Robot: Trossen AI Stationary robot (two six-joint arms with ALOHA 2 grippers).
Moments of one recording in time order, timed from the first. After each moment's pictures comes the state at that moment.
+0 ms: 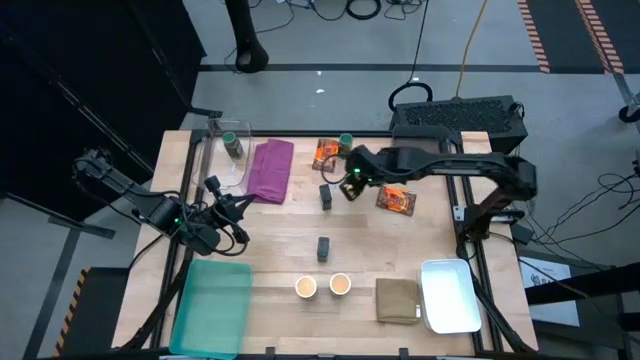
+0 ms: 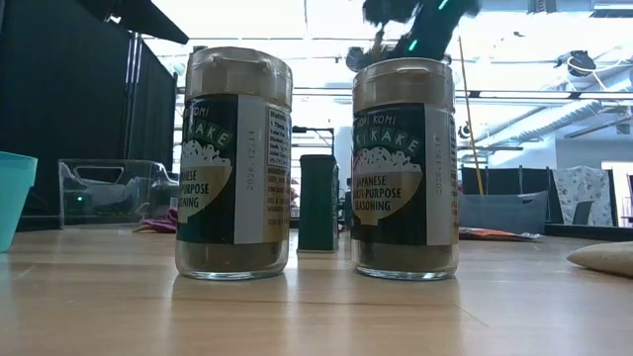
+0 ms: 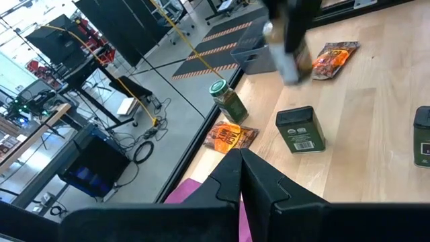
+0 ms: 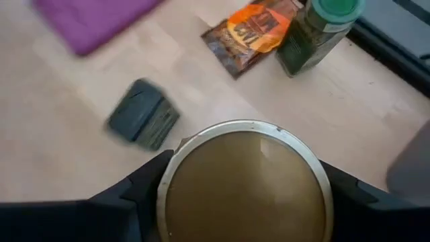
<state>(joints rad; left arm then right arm) -0.54 0.95 0.78 -0.57 -1.10 -0.17 -0.18 1.57 1.30 -0.79 0.28 0.60</state>
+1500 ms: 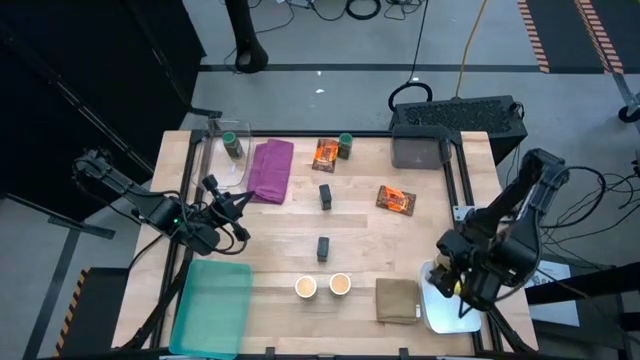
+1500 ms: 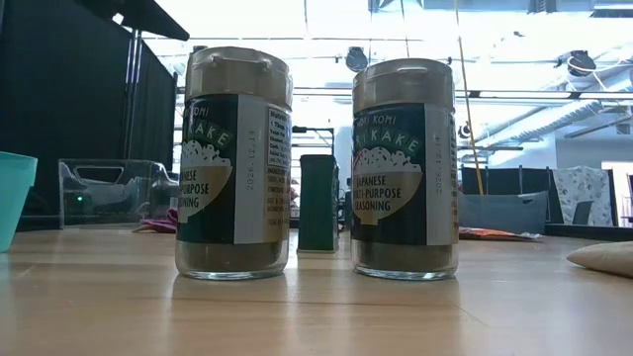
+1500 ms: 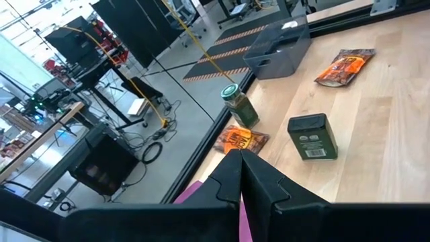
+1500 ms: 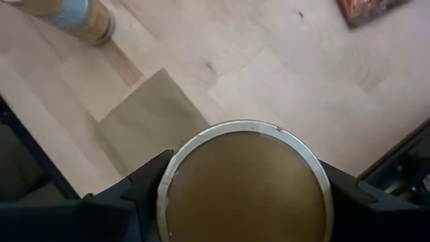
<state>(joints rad) -0.54 0.95 0.78 -0.55 -1.16 -0.18 0.99 1.23 1.16 -1.39 0.34 1.78</state>
